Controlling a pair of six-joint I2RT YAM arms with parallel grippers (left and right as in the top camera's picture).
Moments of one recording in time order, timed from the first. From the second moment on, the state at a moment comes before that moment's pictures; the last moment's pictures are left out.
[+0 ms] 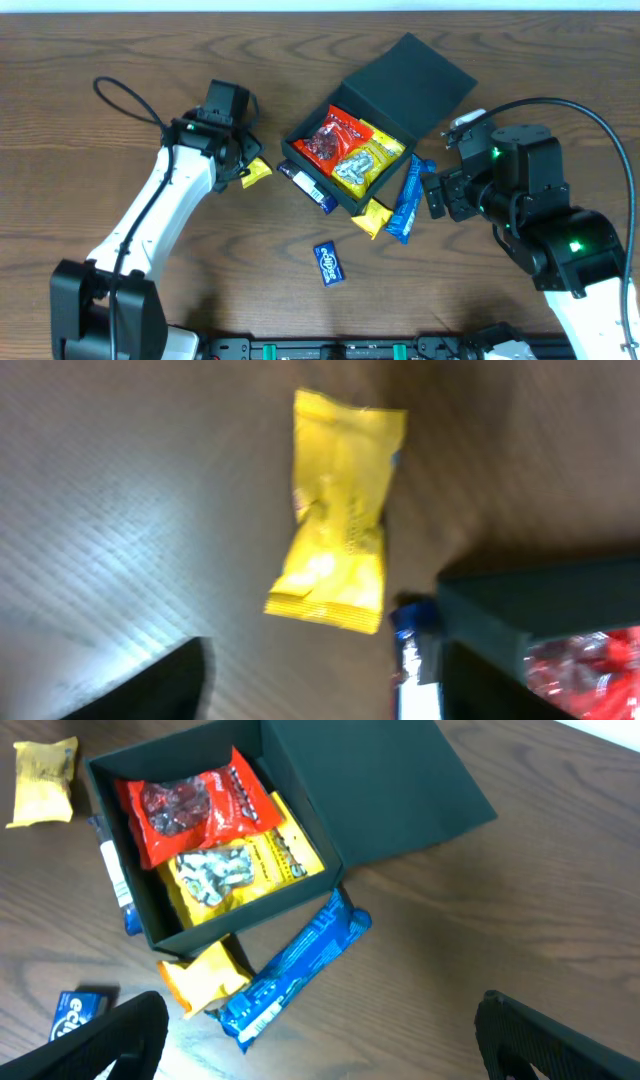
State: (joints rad) left arm -0.26 1.61 1.20 -0.84 -0.08 -1.03; right arm 0.29 1.03 1.16 -0.96 0.02 -0.10
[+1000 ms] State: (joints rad) left arm -0.19 2.01 1.43 -0.86 -0.01 -0.97; right arm 0.29 1.03 1.16 -0.96 0.02 -0.10
